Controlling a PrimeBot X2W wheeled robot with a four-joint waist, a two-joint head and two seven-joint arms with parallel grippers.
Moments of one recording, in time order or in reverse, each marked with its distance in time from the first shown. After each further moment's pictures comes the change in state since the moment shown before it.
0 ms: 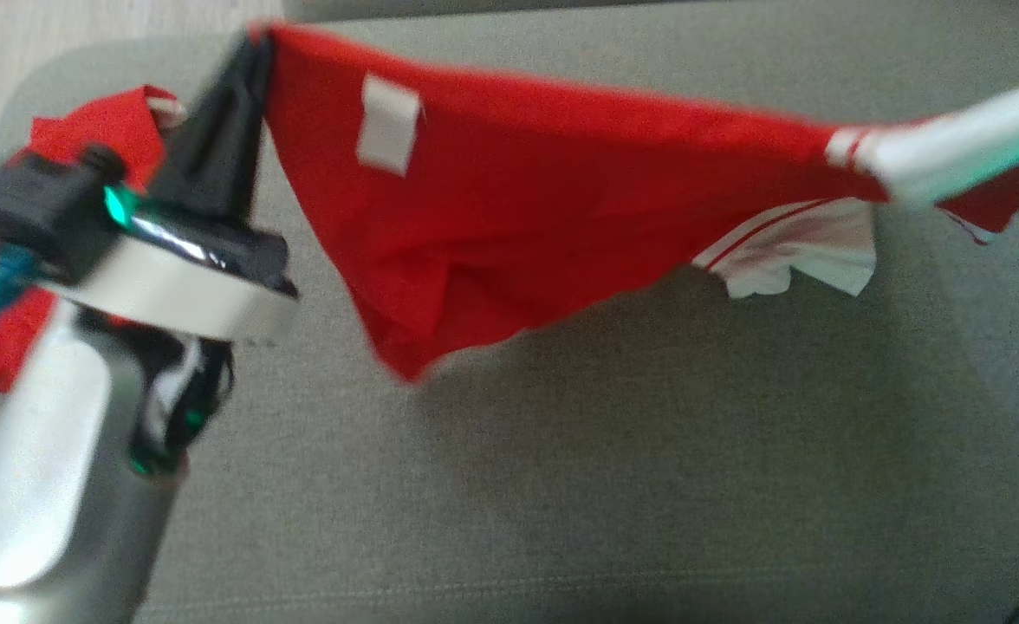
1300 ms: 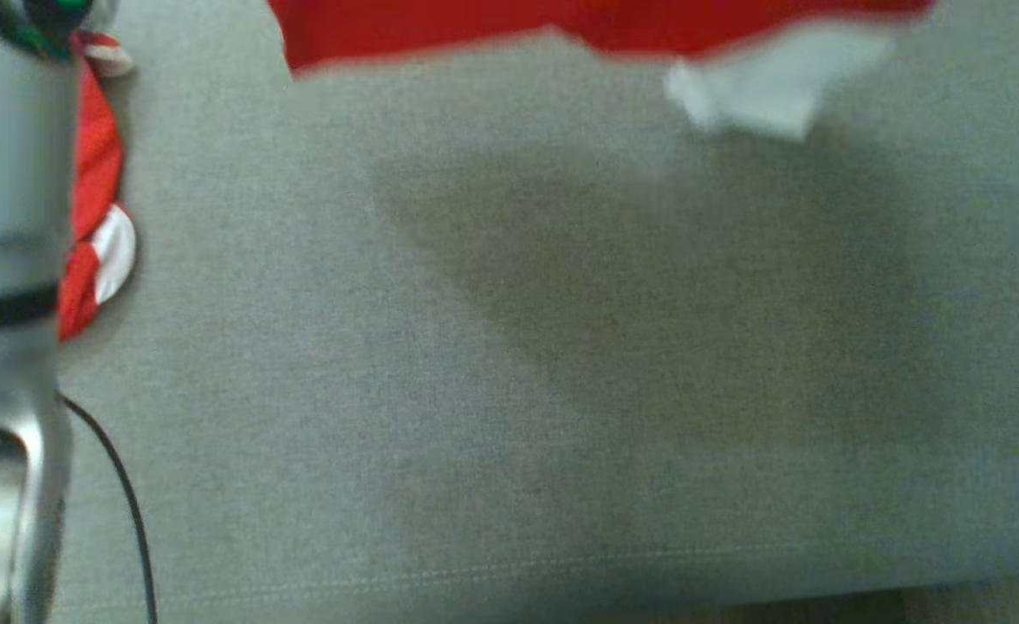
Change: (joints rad) left arm -0.737 -0.080 0.035 0.558 -0.030 -0.080 -0.103; right arm -0.983 -0.112 0.247 0.671 0.099 0.000 -0.234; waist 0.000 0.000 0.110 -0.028
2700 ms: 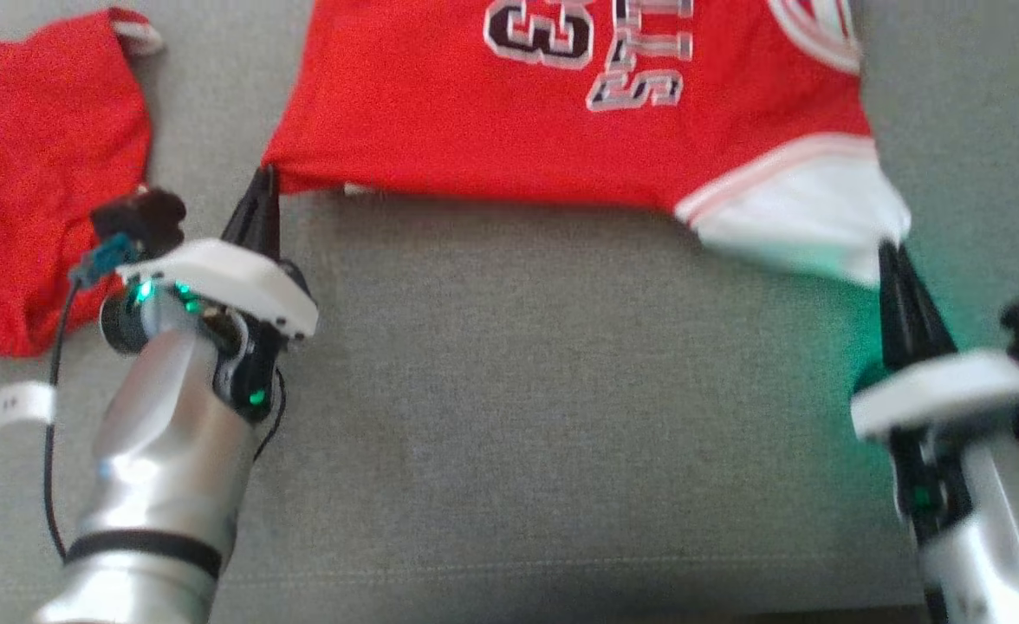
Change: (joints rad) left arm 0.451 -0.150 0.038 0.535 -0.113 -0.072 -0.125; right arm 0.818 0.035 0.088 0.205 0.223 0.000 -0.211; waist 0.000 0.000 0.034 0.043
